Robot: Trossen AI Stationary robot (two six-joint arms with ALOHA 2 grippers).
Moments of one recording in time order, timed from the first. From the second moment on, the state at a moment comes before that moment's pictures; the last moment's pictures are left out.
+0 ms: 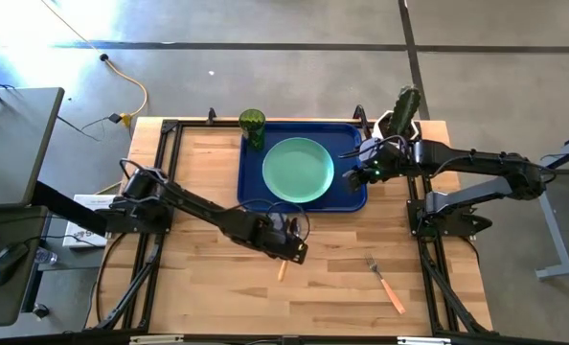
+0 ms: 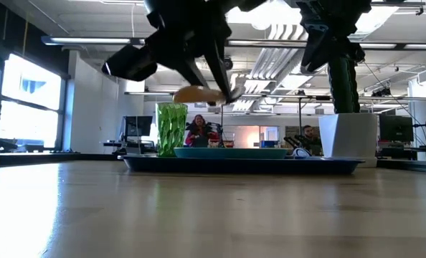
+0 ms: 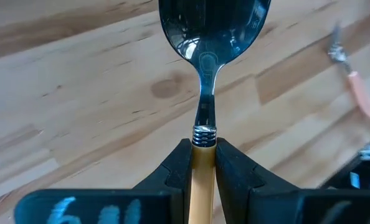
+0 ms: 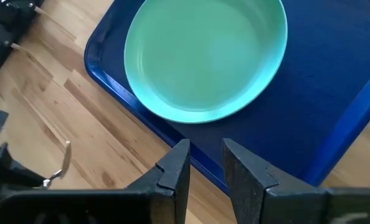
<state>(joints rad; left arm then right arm) -0.33 1.93 1.48 -0.63 -0.15 -1.51 -0.16 1.12 1.05 -0.86 0.12 0.78</state>
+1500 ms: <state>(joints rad) -0.33 2.09 1.47 -0.54 0.01 -1.67 -0.16 1.12 1.05 -0.95 0.10 0.75</state>
